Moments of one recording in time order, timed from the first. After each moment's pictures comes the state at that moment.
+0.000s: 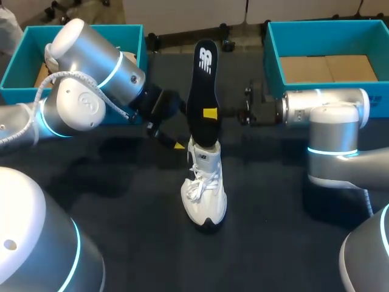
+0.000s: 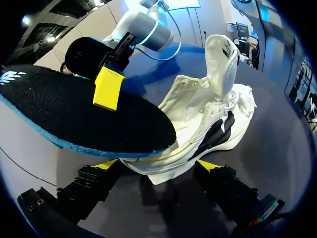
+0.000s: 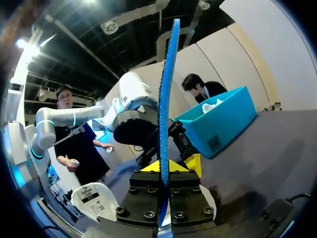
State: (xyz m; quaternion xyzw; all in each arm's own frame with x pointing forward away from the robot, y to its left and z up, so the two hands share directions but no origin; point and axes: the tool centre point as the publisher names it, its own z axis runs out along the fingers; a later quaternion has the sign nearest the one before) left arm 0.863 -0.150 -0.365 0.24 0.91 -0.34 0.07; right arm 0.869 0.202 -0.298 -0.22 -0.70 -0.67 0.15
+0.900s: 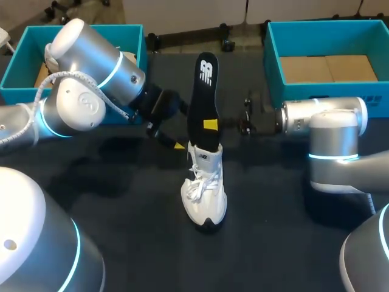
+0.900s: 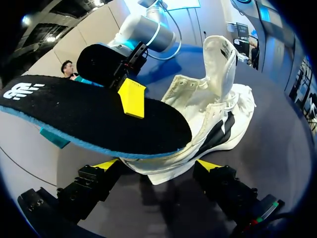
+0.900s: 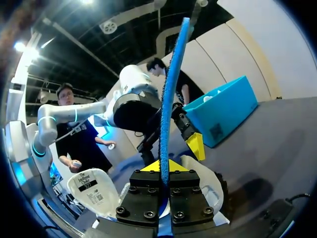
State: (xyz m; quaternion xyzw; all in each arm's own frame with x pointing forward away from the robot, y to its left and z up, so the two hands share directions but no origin) left arm 0.863 -0.150 -0.365 0.24 0.91 -0.34 0.07; right arm 0.851 0.201 -0.323 -0.22 -0.70 -0.66 0.17
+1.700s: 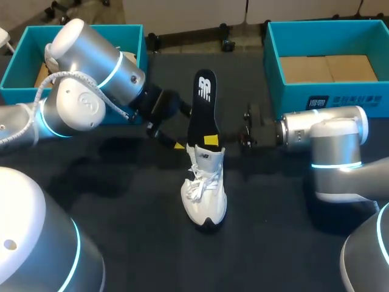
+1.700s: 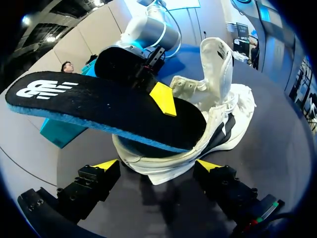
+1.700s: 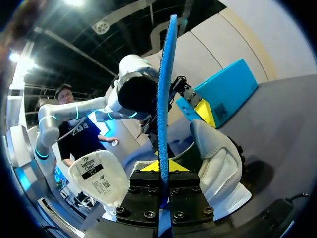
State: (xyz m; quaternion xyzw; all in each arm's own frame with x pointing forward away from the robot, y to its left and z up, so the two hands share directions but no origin) left arm 0.863 -0.150 -0.365 0.24 0.91 -0.34 0.07; right arm 0.816 0.201 -0.348 -0.24 -0.71 -0.63 0.20
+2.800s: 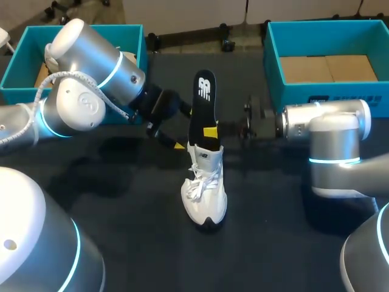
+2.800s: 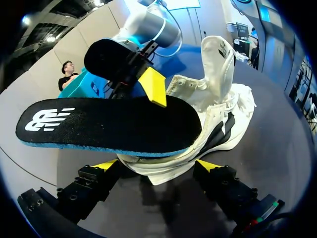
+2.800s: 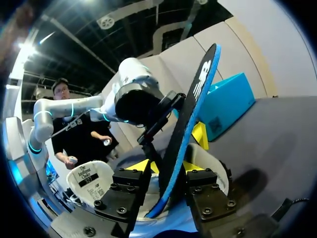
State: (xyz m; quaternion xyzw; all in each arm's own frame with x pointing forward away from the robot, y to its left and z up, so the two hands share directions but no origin) left arm 0.863 -0.150 -0.365 0.24 0.91 -0.34 0.07; right arm 0.840 0.200 -0.328 -0.23 -0.72 -0.64 0.15
